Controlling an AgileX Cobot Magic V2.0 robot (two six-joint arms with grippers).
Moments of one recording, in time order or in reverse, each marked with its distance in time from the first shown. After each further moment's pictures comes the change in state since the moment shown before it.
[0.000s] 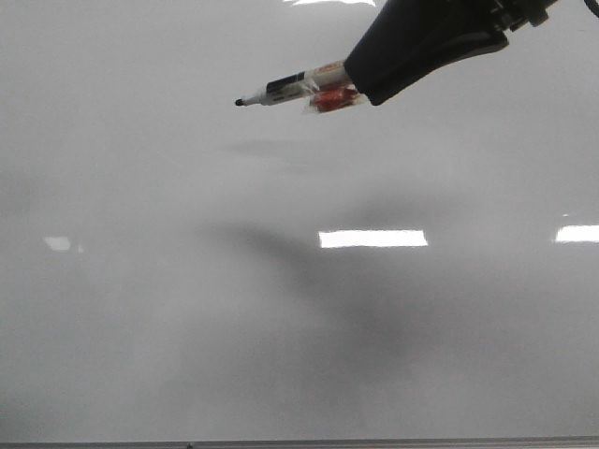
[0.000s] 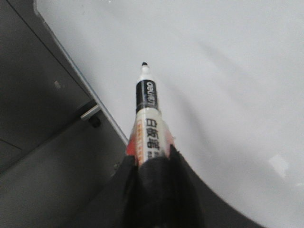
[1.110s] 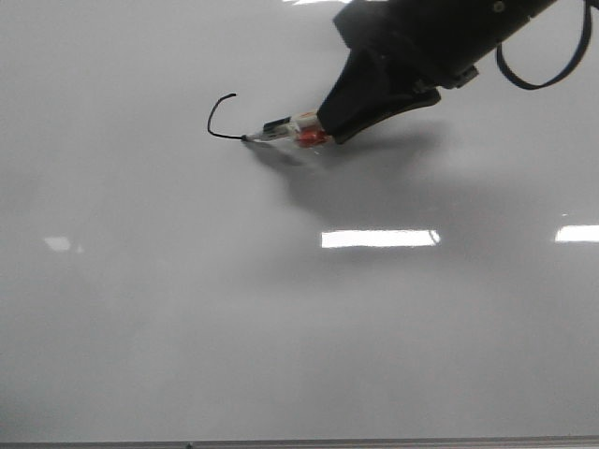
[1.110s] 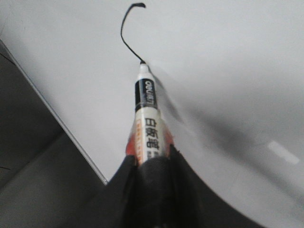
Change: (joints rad) left arm 0.000 -0.005 0.002 -0.009 -0.004 0.002; right arm -0.030 0.258 -0.131 0.046 -0.083 -0.001
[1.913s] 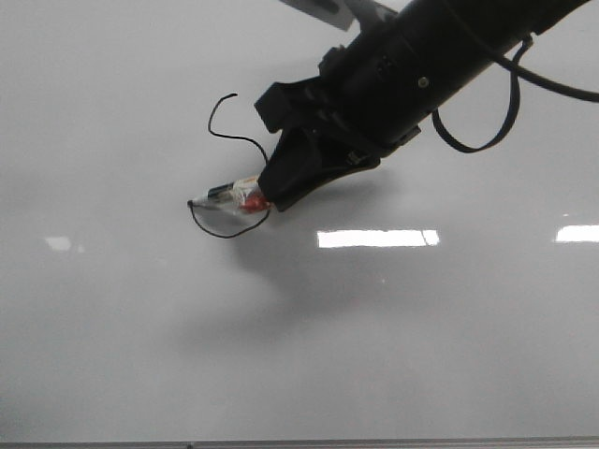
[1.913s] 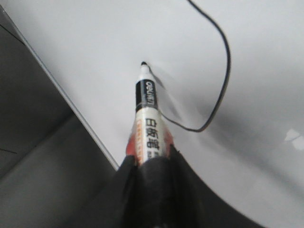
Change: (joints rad) left arm 0.000 0.000 0.000 0.000 0.000 0.000; right arm 0.167 0.082 0.024 0.041 -0.130 0.004
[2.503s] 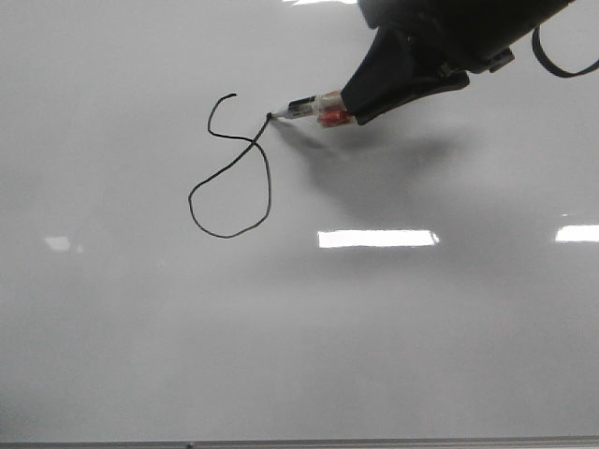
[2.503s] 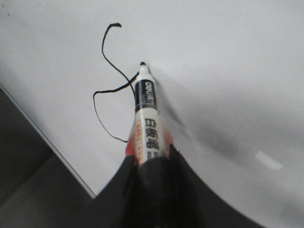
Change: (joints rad) left arm 0.000 0.000 0.000 -0.001 0.000 0.001; right arm -0.176 -0.152 0.017 0.002 0.047 0.000
